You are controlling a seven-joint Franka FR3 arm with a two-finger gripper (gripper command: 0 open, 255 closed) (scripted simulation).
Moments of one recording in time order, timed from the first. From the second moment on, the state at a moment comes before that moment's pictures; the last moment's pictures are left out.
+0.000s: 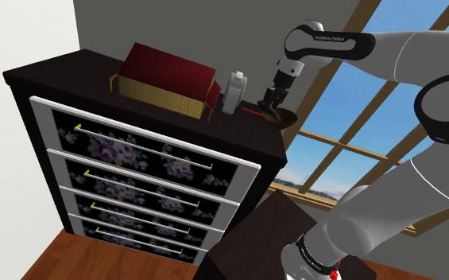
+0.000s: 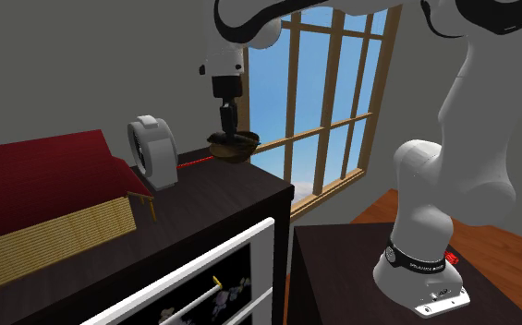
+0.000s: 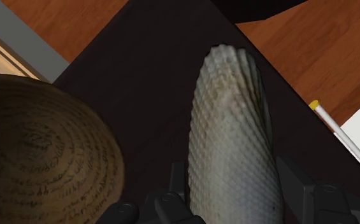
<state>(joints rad) -0.08 -0.16 -0.33 -2.00 0.04 1.77 -0.35</state>
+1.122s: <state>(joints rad) -0.21 0.11 -0.48 -1.65 0.11 1.64 -0.65</state>
